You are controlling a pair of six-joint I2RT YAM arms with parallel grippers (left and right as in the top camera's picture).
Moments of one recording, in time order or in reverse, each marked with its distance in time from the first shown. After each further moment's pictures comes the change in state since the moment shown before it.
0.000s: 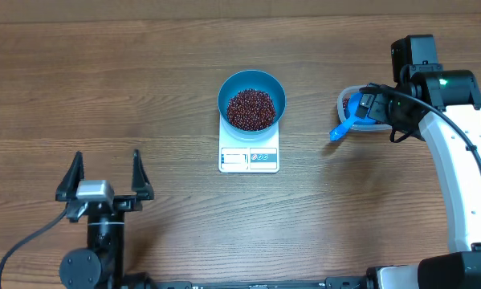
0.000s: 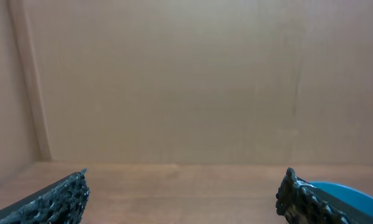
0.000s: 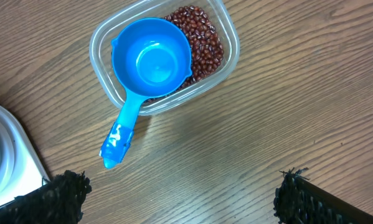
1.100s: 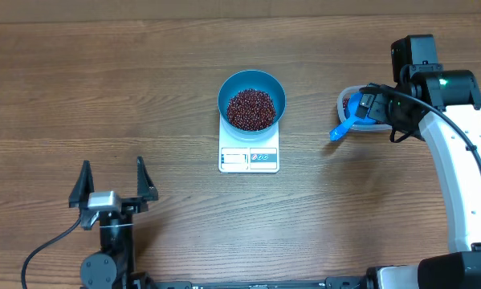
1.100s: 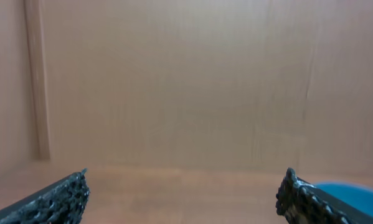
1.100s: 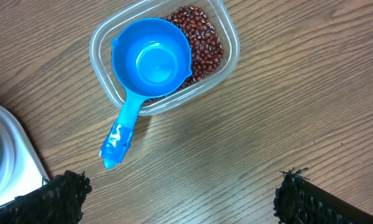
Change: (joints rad) left arm 0.019 -0.127 -0.298 0.241 -0.010 -0.029; right arm 0.000 0.000 0.000 0.000 0.000 -0.001
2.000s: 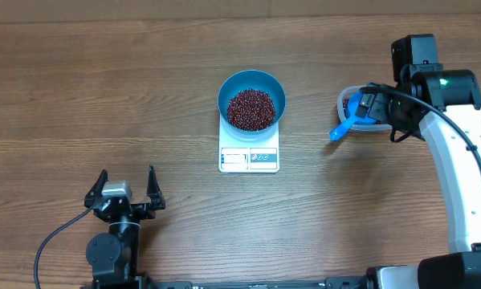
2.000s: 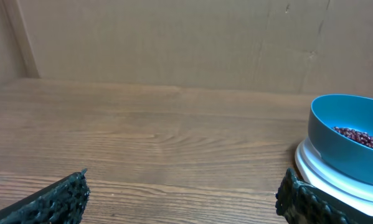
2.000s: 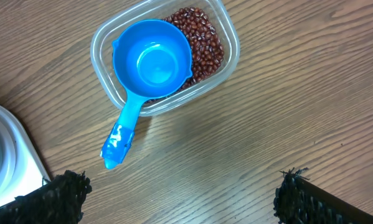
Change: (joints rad) left arm 0.000 0.000 0.000 -0.314 0.013 0.000; right arm 0.000 0.000 0.003 0.000 0.000 0.000
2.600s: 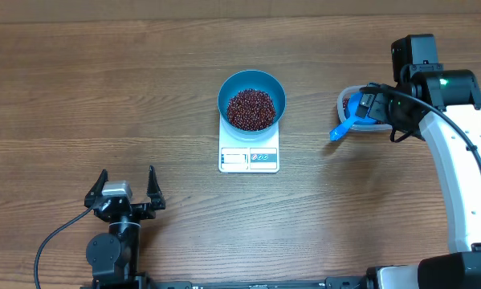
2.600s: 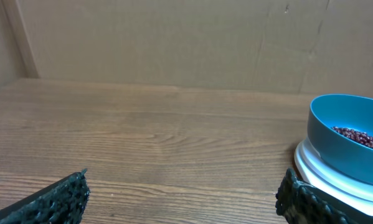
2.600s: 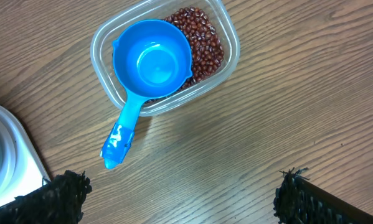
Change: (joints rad) left arm 0.000 0.000 0.000 0.000 0.002 0.000; right arm 0.000 0.000 0.000 -0.001 0.000 0.000
